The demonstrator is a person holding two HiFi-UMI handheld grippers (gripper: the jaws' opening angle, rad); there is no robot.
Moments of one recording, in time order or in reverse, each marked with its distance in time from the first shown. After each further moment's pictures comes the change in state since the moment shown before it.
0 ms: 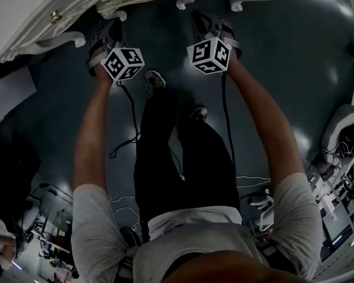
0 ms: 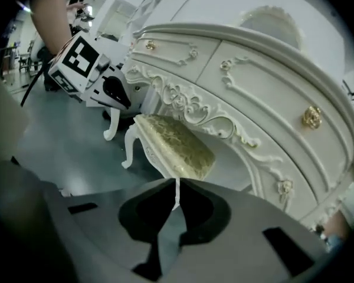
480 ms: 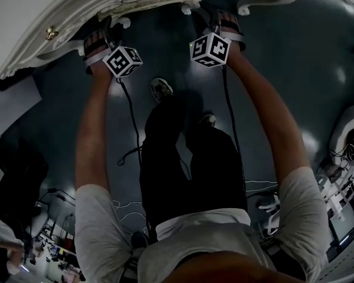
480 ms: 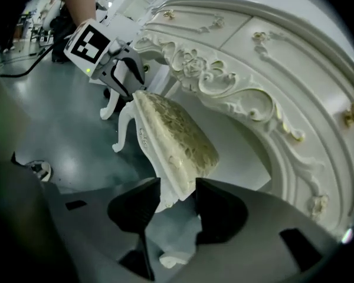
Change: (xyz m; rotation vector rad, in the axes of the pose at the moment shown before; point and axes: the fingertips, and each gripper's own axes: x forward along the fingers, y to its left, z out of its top) left arm 0.071 0.007 -0.032 0.324 0.075 0.061; right arm 0.070 -0.008 -0.022 -0.179 0.037 -0.057
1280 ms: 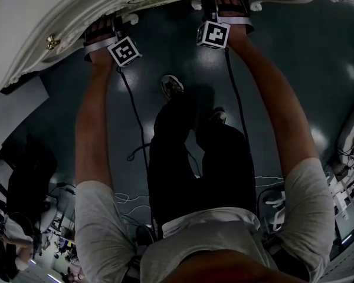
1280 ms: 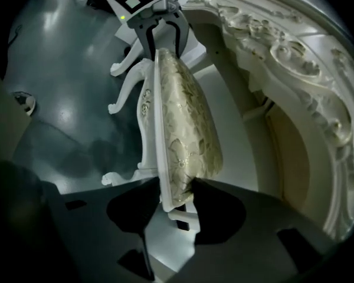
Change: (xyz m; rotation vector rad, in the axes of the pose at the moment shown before) left arm 0.052 0.006 -0.018 0.363 0.033 0.029; right arm 0.075 -0.004 -0.012 -0.398 0.094 -0.113
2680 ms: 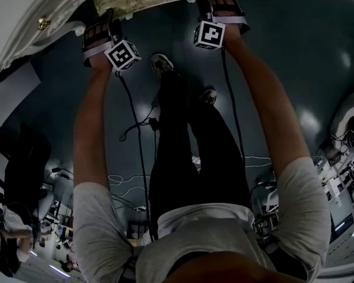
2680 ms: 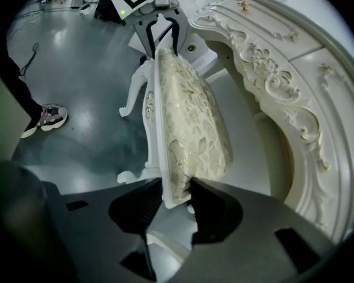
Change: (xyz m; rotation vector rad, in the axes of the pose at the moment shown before) left arm -0.081 -0.046 0.017 -0.136 -0.019 -0.172; right arm -0.069 0.044 -0.008 -0.003 -0.007 0.159
